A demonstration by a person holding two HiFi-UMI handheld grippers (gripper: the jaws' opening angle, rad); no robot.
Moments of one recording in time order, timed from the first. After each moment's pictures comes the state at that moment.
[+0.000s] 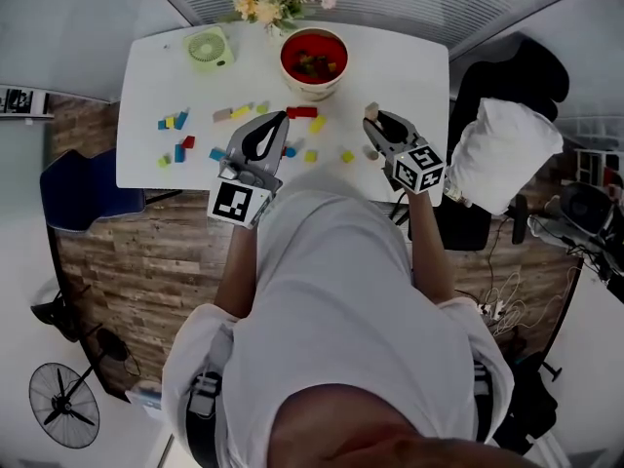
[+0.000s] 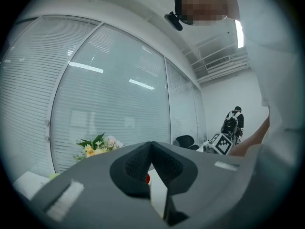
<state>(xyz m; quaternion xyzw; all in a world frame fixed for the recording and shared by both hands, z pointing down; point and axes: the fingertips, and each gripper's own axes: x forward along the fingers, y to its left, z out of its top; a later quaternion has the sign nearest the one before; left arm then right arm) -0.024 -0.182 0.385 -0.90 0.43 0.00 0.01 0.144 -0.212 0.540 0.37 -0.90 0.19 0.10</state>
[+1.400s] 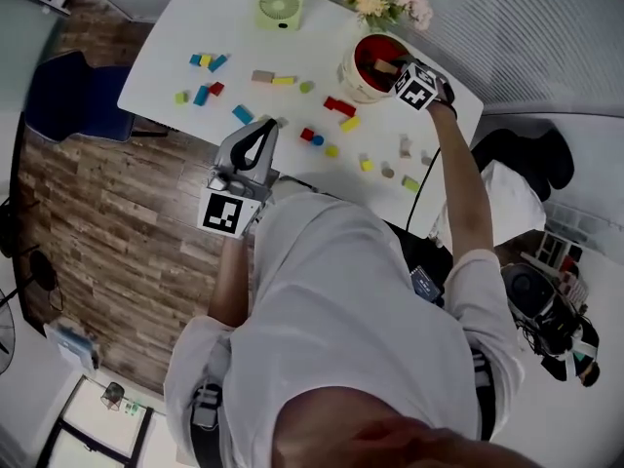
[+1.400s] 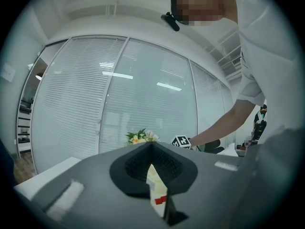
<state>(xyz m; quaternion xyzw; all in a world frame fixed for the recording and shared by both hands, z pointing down) -0.158 -0.112 0.407 -0.81 0.59 0.03 -0.03 0.028 -0.372 0.629 0.07 -0.80 -0.16 0.58</state>
